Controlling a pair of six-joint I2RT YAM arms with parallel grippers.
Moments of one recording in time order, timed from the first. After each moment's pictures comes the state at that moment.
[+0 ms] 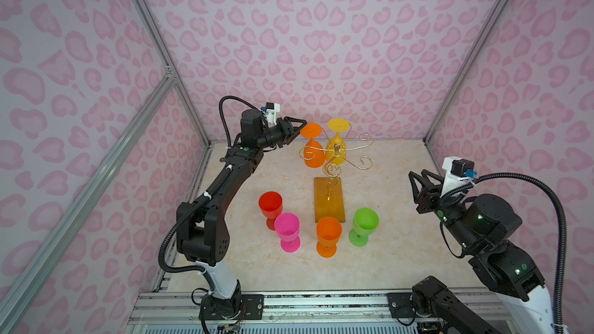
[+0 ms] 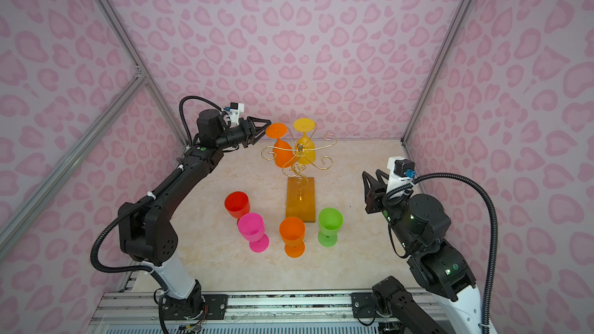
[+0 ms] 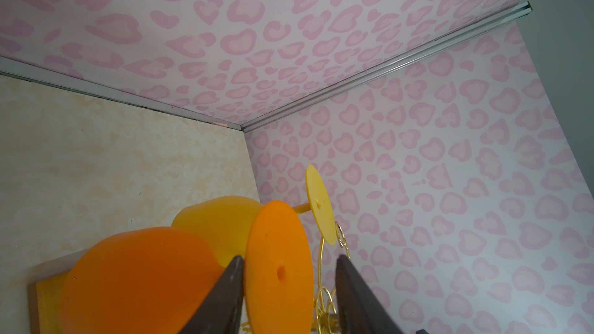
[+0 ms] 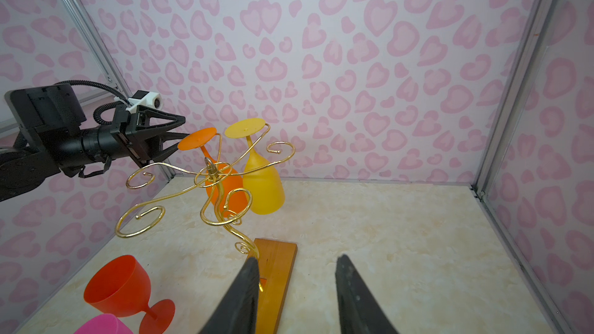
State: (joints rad) left arm -0.25 1.77 1.58 0.05 0.77 -1.05; right arm 0.44 0.63 1.08 -0.54 0.17 0.20
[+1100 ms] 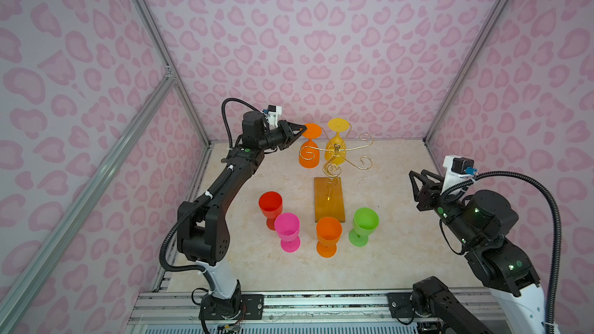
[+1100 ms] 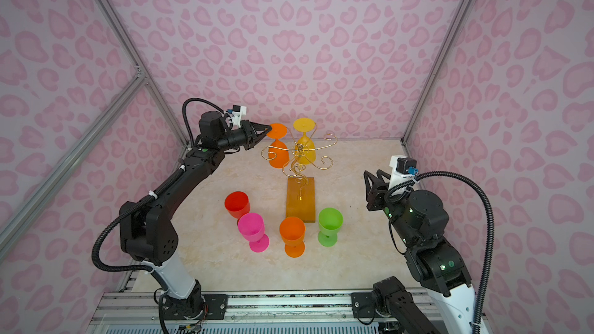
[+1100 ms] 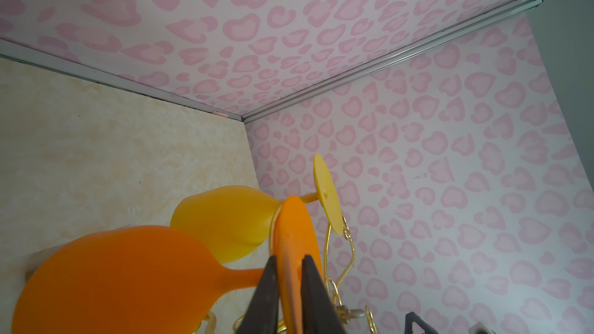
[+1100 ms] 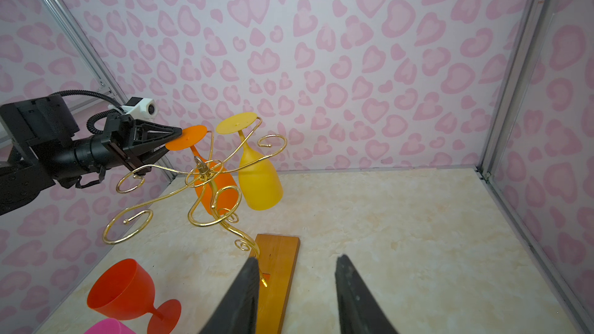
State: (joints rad) left arm -0.25 1.77 1.56 0.05 0.79 -1.05; right arm 0.32 0.64 1.06 -0.54 0.05 0.25
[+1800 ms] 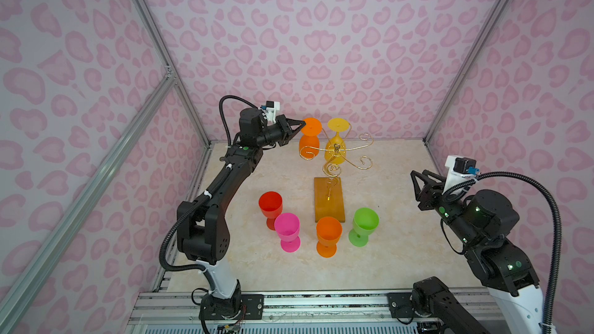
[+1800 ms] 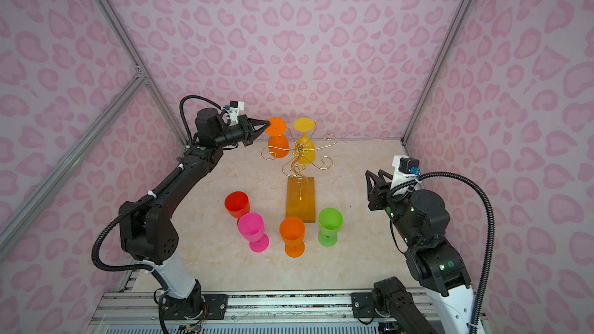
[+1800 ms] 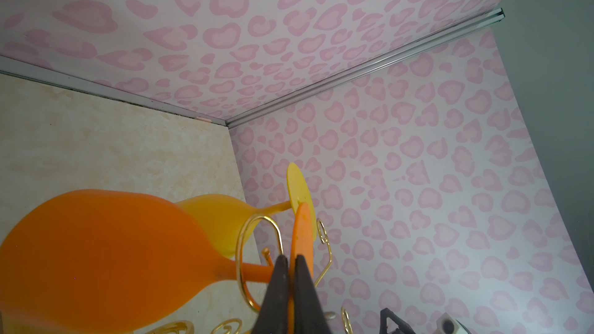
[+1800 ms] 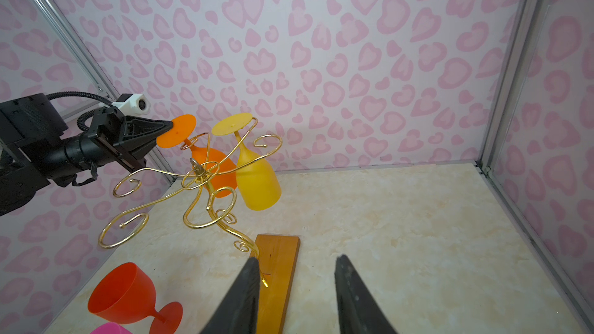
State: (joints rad) left arm -0.24 1.78 1.59 0.11 0.82 -1.12; right arm 0.27 0.64 1.05 -0.54 0.01 0.27
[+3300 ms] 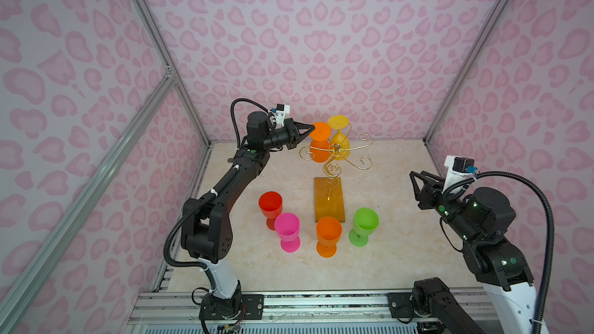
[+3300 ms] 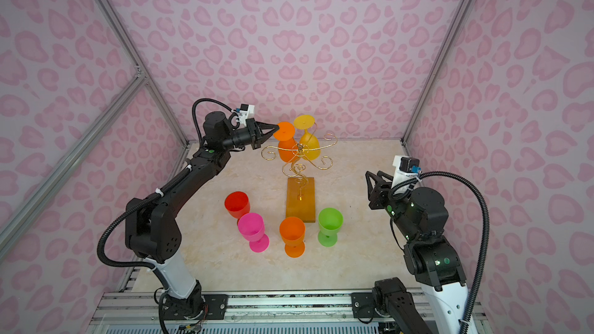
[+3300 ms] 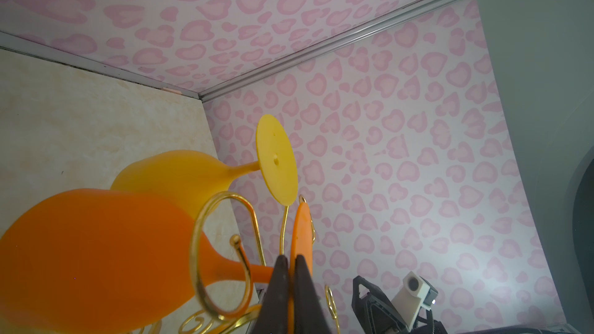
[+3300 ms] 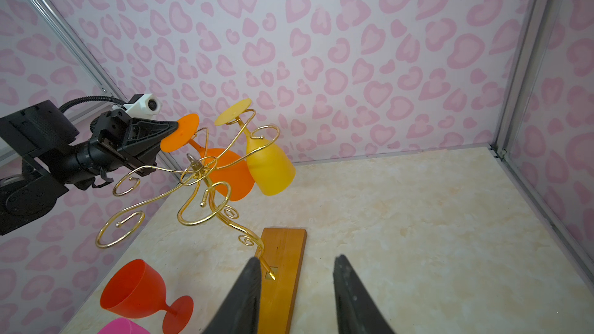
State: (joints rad) left arm -0.29 1.79 1.55 0.22 0.89 -1.20; right arm 0.17 0.64 1.02 -0.53 -0.12 0.31
